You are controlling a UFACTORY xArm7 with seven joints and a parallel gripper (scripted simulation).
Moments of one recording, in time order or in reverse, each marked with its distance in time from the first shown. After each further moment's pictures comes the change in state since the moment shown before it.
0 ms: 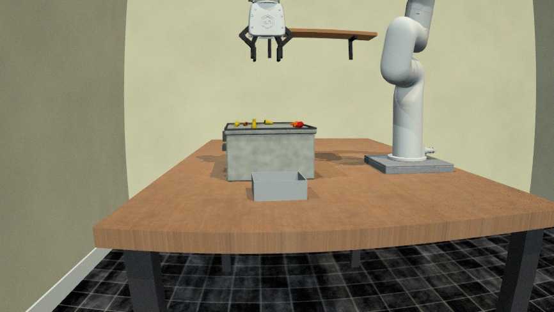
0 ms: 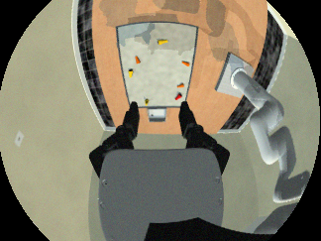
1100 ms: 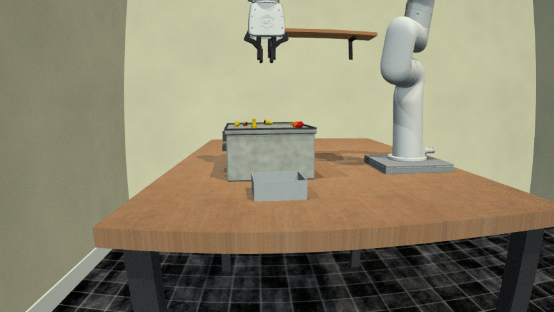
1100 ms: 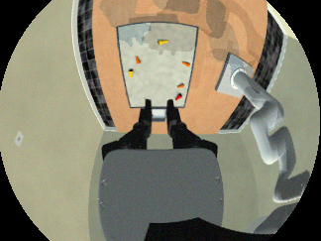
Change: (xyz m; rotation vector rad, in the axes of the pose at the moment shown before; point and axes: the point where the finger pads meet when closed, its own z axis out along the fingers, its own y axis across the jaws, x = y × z) arm 0.000 -0.001 0.000 0.000 0.001 -0.002
